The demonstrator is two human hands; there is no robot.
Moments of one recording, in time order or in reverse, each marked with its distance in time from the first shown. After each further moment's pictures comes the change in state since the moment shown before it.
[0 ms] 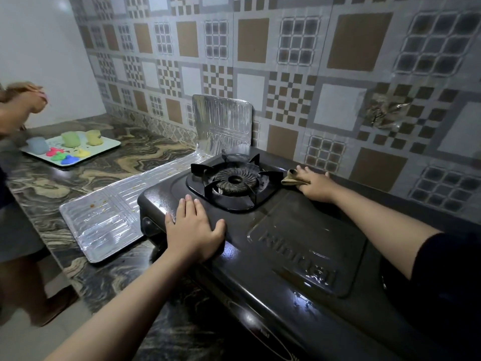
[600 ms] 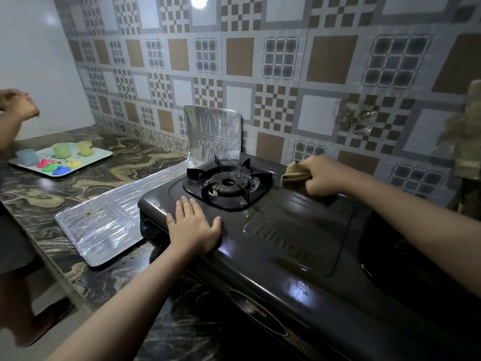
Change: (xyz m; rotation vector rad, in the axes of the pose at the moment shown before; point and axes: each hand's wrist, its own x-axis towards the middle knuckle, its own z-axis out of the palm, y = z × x) left_hand -0.006 0.000 -0.002 -0.054 -0.009 0.006; right_hand -0.122 -0.048 -0.070 -0.034 0.098 -0.130
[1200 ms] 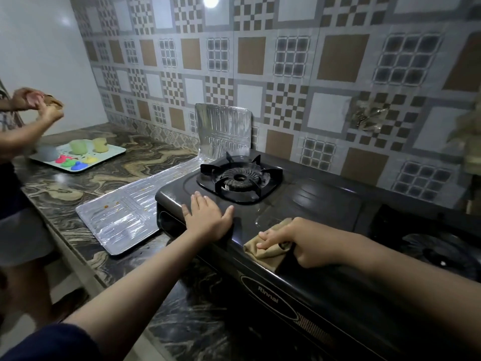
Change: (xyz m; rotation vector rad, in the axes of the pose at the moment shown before) left_hand -0.001 -0.004 -0.012 -0.034 -0.103 0.007; right_hand -0.077 -0.056 0.080 0.114 -0.255 -0.383
